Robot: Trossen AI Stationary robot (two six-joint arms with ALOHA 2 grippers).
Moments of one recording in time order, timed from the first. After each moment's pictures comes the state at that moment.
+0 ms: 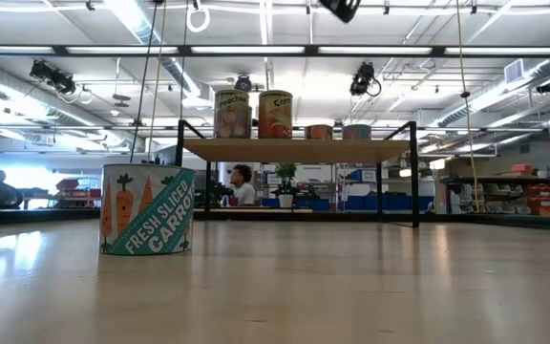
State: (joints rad) left arm -0.06 1.01 1.12 -0.43 -0.05 -0.29; right arm 0.14 1.57 1.55 -0.77 -0.07 0.12
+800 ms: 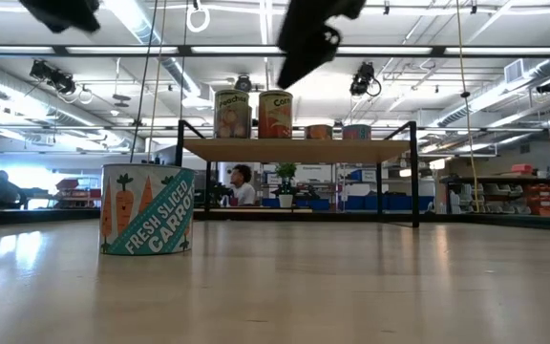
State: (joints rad) left arm -0.68 1.20 0.94 -0.57 -0.43 -0.67; right arm 0.27 1.88 1.65 -0.80 0.10 0.25
